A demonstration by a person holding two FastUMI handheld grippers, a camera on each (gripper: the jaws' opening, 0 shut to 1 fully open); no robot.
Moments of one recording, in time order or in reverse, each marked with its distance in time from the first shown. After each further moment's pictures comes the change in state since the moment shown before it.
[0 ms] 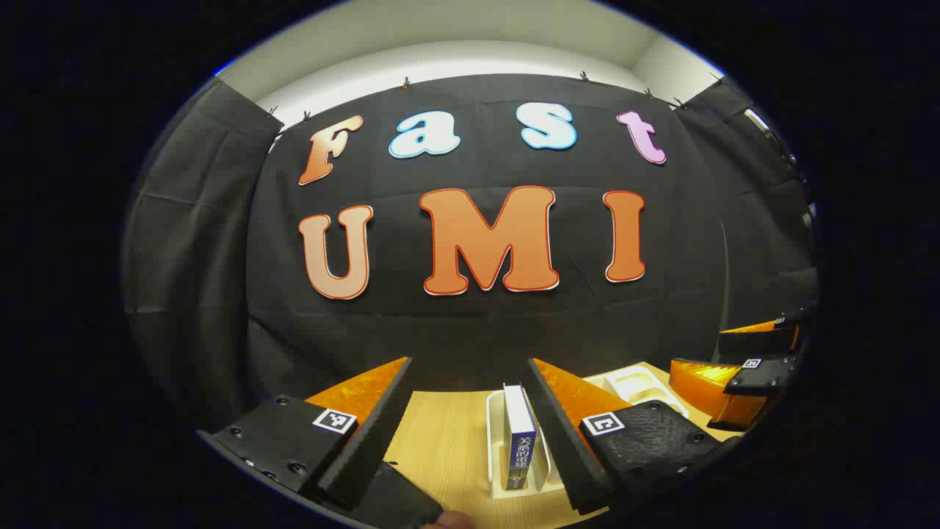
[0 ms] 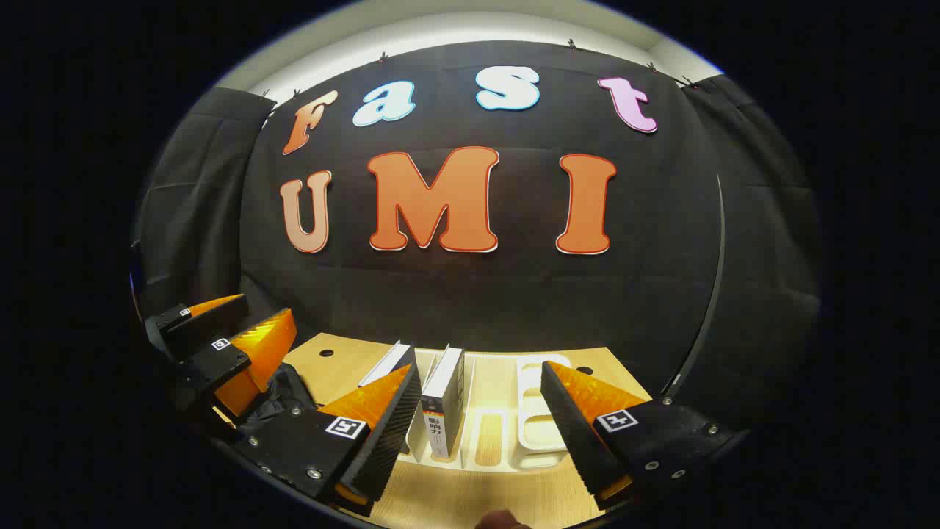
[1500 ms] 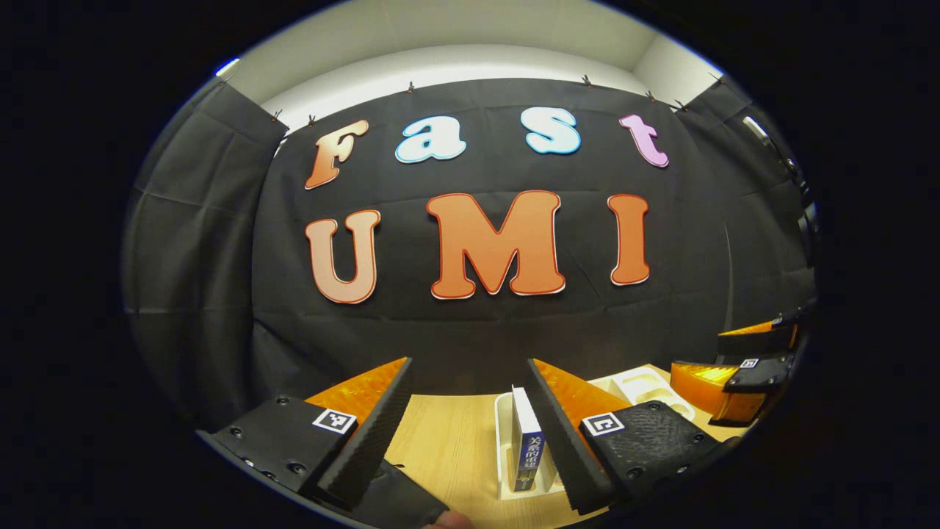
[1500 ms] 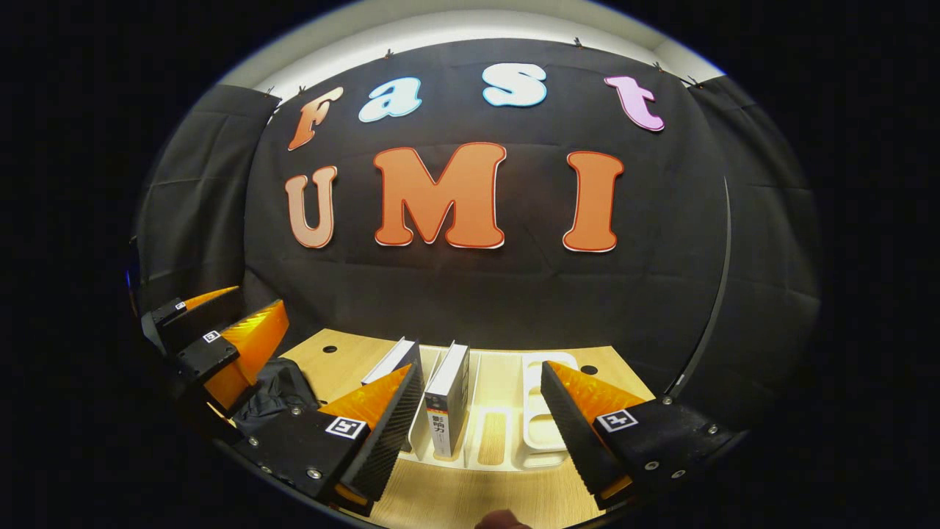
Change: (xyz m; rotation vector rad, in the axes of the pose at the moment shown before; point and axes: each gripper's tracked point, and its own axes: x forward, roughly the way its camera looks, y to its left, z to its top) left arm -0.009 0.016 -0.005 0.023 -0.012 0.029; right arm 0.006 0.001 -0.003 -0.022 0.010 0.016
